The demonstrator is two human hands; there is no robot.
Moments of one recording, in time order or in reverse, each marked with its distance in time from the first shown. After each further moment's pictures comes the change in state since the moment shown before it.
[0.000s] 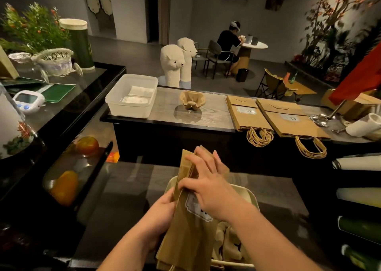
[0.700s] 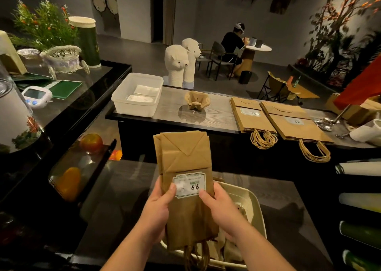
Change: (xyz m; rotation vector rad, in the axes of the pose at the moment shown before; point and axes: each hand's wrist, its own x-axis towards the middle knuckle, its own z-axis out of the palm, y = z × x) left_hand 0.001 -0.008 -0.002 -0.382 0.198 0.216; right_hand -0.023 -0.010 0.040 1.264 0.003 0.818
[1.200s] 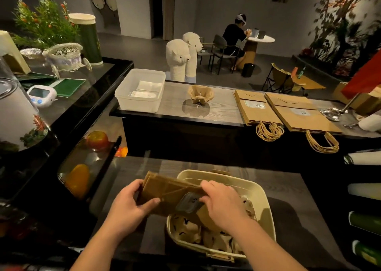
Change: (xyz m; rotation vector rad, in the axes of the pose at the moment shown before) left_hand 0.006 0.010 -0.099 0.871 0.056 0.239; right_hand 0.000 0.003 0.007 -1.038 0.078 -0.425
